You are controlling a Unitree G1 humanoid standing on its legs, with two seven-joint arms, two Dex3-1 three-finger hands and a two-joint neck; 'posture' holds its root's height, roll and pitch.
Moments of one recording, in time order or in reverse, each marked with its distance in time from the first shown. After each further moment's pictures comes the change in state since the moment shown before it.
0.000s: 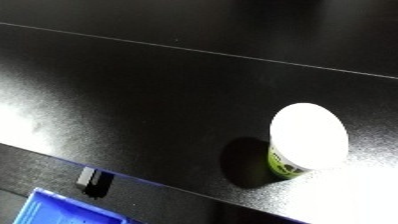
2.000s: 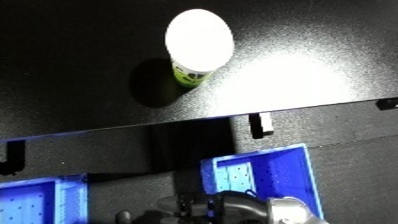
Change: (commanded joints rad) left arm 0.121 0.011 -0.036 0.080 0.028 0.086 -0.095; right arm 0.075 -0.208 -0.011 -1.230 0.381 0.296 0.710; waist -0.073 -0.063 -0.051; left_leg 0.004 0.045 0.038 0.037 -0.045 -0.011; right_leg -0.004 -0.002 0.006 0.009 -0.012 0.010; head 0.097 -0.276
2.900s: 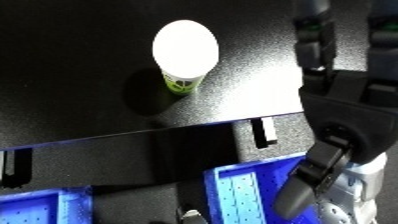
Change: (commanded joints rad) left arm 0.044 -0.078 0.022 0.015 -0.005 0.003 0.017; right arm -0.249 0.072 -0.424 -0.107 -0.038 -0.824 -0.729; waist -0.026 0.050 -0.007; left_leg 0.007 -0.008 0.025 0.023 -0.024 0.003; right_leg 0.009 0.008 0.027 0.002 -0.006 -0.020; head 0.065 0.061
